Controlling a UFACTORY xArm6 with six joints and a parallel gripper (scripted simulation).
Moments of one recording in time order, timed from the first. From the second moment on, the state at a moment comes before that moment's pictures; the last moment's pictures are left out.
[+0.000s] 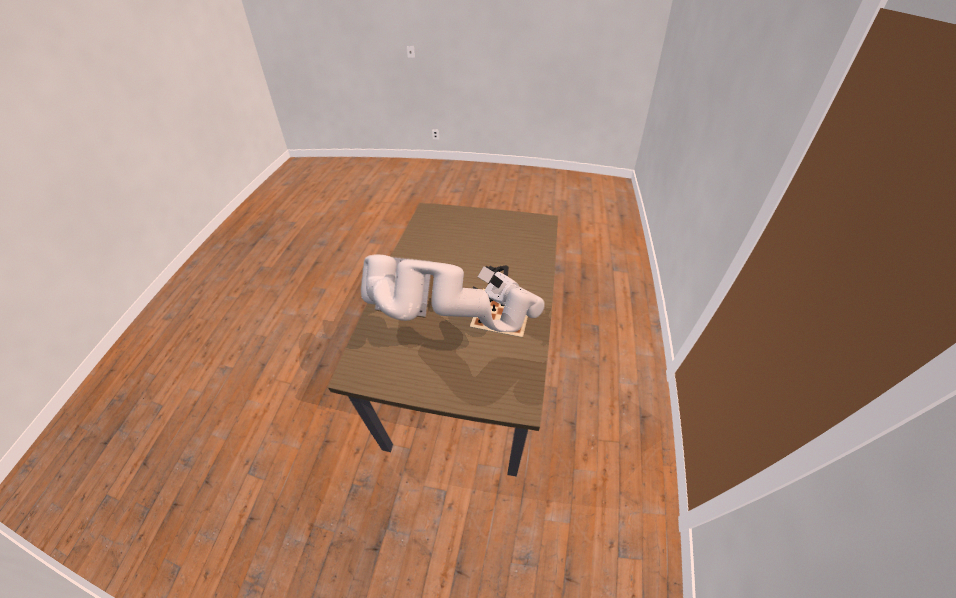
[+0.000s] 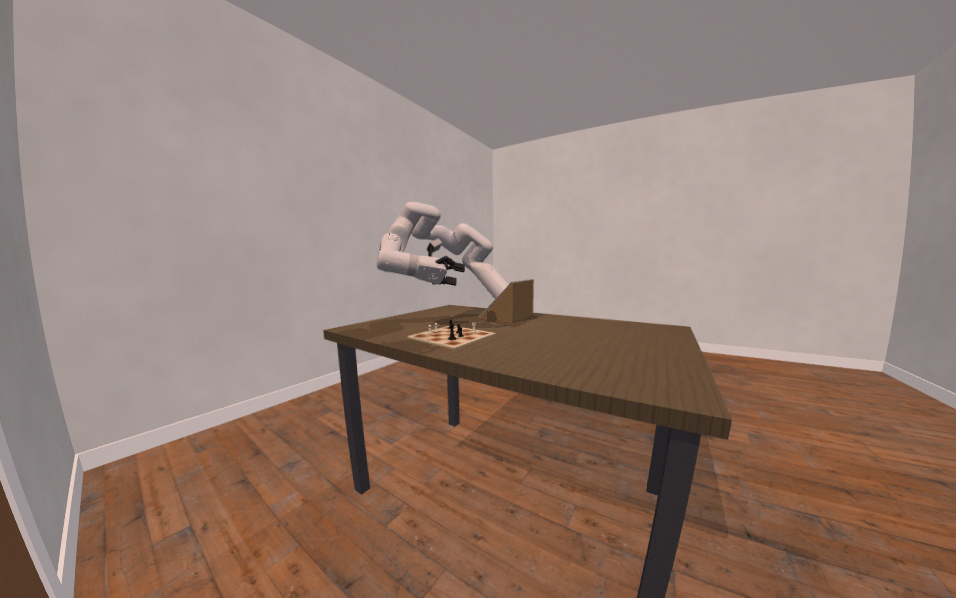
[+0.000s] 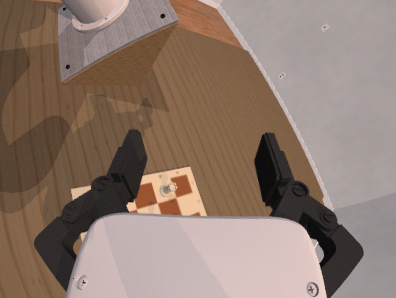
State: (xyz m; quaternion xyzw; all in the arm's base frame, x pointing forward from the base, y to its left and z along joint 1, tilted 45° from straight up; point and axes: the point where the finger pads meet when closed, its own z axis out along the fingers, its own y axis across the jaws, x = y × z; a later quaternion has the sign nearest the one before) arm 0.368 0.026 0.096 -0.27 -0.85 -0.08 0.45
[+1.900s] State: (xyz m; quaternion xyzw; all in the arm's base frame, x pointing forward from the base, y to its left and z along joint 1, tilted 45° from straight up) arm 0.392 -0.212 0.139 -0.72 -0.59 -0.30 0.20
